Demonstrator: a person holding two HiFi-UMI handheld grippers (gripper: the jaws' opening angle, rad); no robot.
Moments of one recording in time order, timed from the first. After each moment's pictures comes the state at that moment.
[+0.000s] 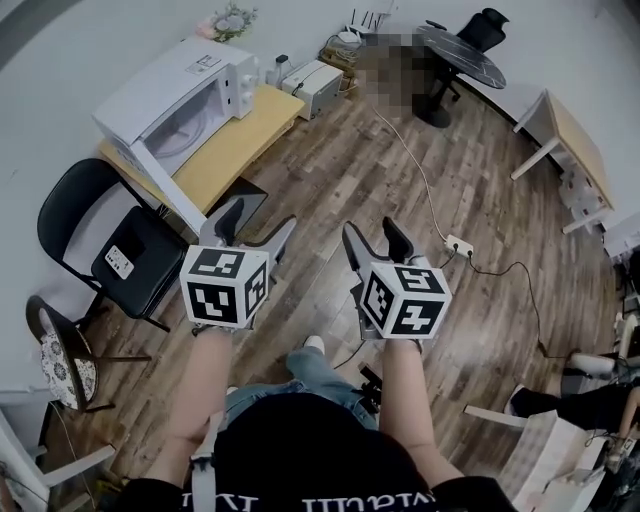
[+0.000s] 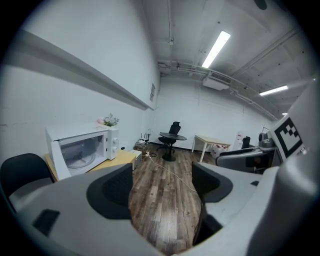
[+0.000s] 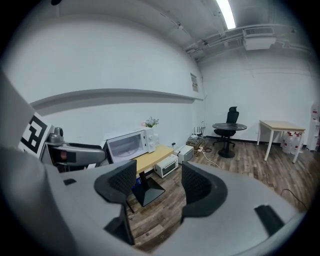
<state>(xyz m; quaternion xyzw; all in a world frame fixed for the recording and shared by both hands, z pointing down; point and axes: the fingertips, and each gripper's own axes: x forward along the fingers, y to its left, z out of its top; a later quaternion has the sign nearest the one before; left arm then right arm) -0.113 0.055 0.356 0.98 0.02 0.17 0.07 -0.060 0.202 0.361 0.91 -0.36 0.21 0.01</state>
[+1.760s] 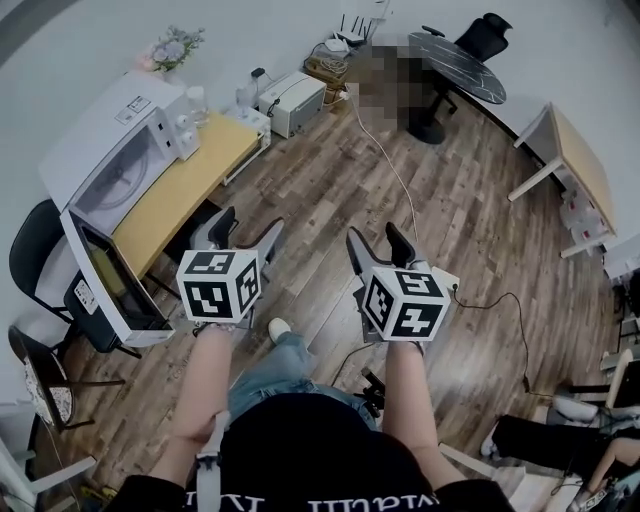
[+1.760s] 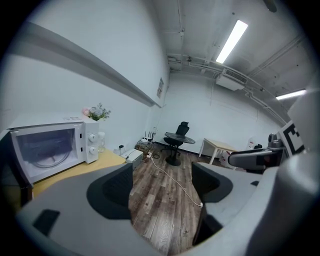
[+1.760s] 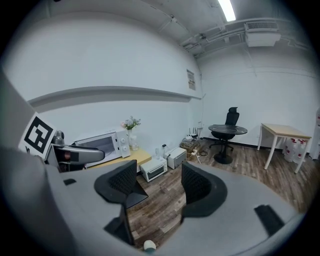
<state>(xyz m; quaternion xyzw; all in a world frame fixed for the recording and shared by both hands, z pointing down) 0.132 0.099 0.389 0.98 -0.03 0.18 0.11 0.194 0.275 0.377 0.91 -0.37 0.21 0.03</state>
